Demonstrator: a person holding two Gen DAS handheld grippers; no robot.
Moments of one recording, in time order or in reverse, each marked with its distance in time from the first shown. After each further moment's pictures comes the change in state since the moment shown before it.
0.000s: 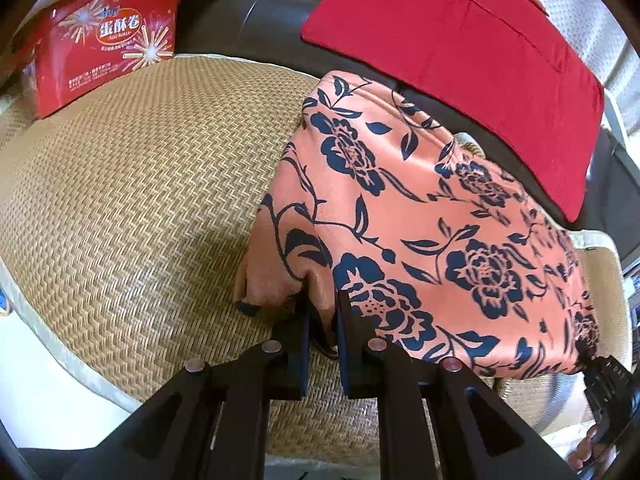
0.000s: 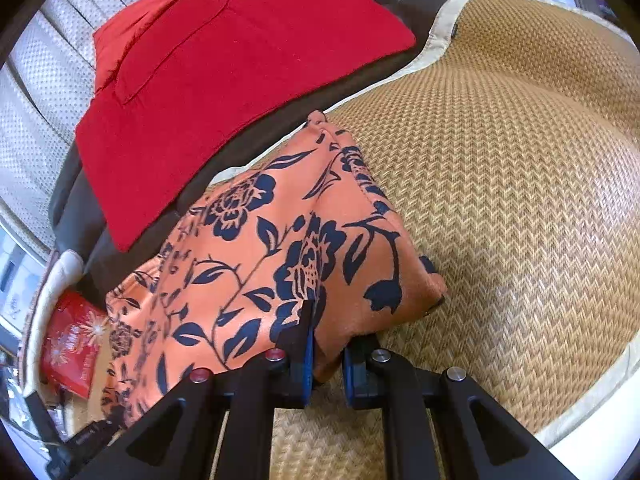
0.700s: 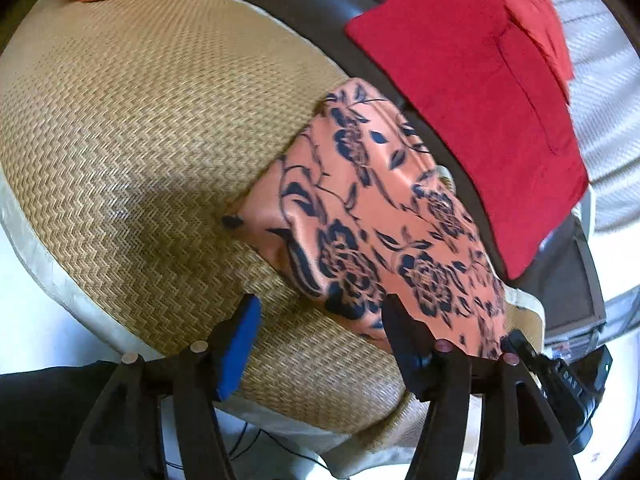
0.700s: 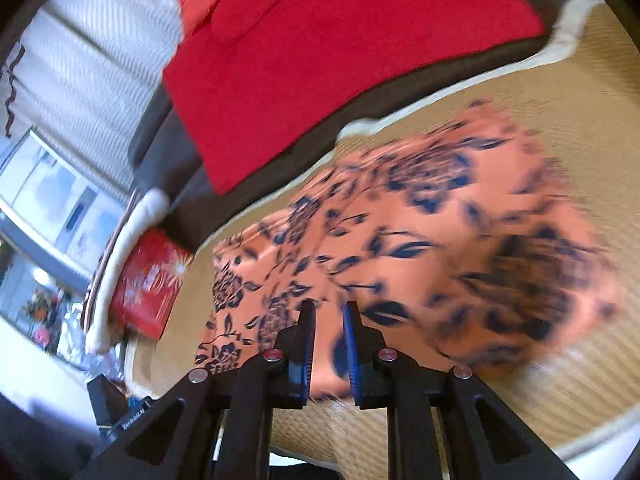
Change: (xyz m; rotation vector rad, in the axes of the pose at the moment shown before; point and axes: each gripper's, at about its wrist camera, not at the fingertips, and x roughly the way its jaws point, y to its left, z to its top) left arm -0.025 0.037 -0.006 -0.335 0.065 -0.200; right arm -0.003 0.098 0.006 -0.163 0.213 0.294
